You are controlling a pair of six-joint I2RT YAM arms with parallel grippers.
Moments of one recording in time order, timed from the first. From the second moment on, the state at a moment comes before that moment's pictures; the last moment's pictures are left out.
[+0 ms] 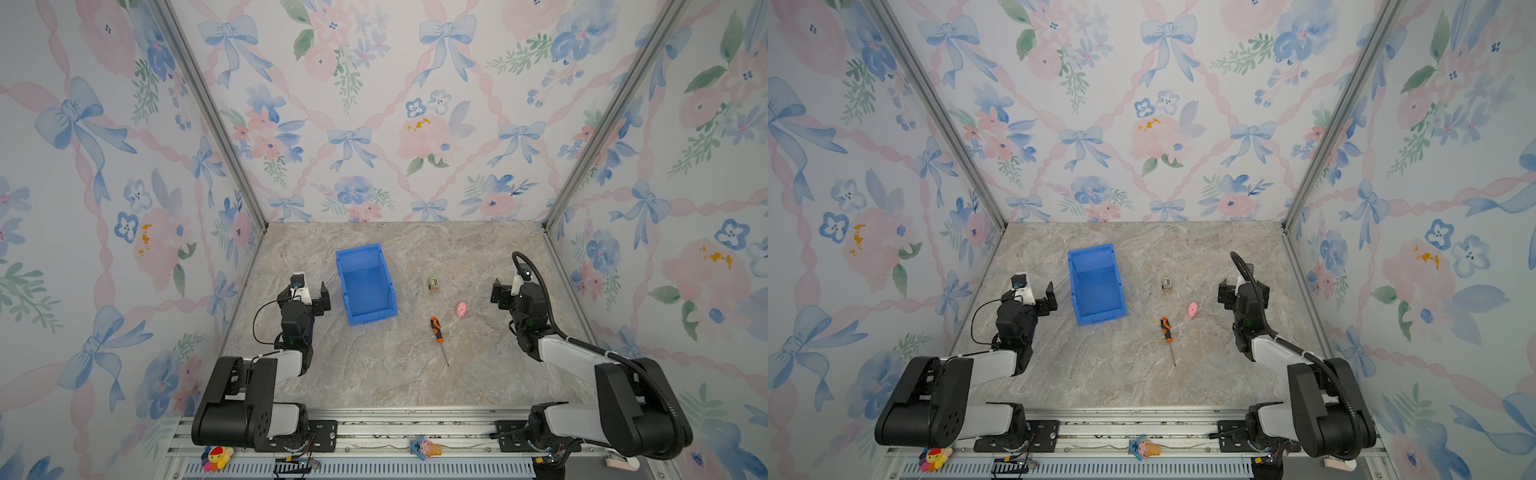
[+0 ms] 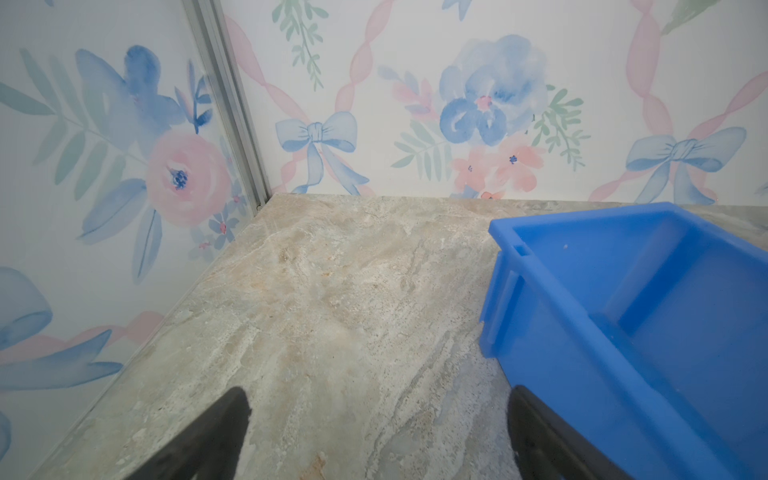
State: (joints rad) left arm -0.05 1.28 0.28 0.83 -0.19 -0.02; right arm 0.20 1.26 0.50 0.41 0.36 0.02
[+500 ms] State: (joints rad) left arm -0.09 0.95 0.54 -0.13 -0.08 -0.43; right arm 0.56 1.19 0.82 -0.48 0.35 0.45
